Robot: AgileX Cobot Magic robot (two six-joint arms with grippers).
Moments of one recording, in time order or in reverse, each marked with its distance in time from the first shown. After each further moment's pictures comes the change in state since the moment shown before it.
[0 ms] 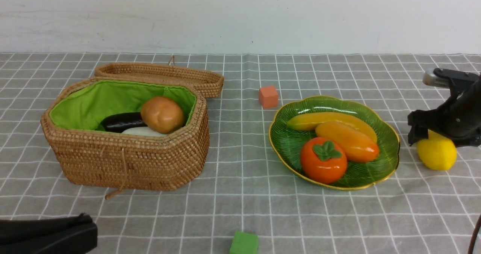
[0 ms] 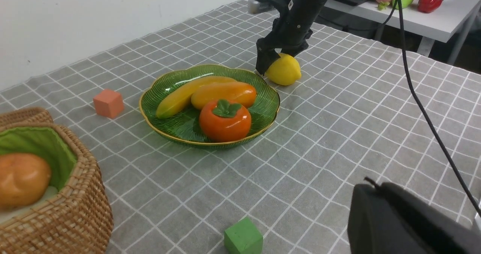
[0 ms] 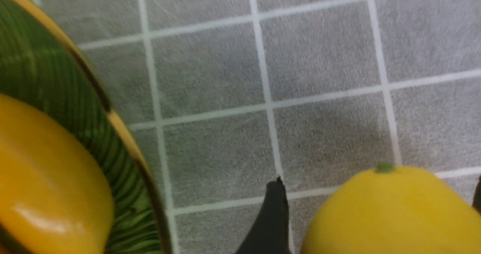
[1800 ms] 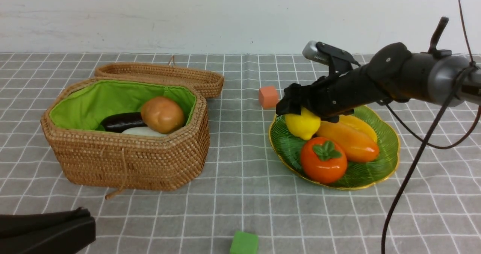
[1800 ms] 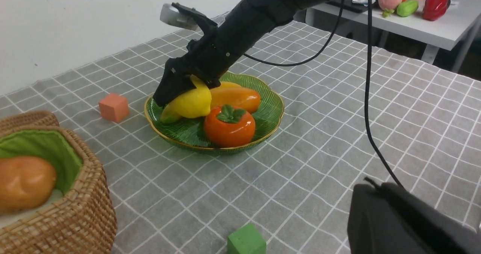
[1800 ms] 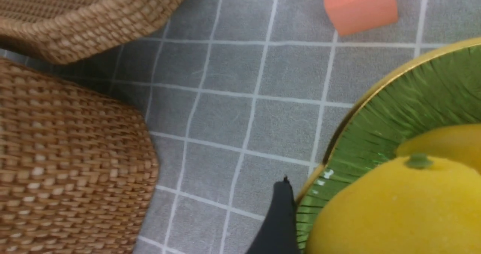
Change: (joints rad) right arm 0.399 0.027 -0.098 0.648 -0.123 -0.337; left arm 0.000 0.000 0.000 0.000 -0.019 -0.006
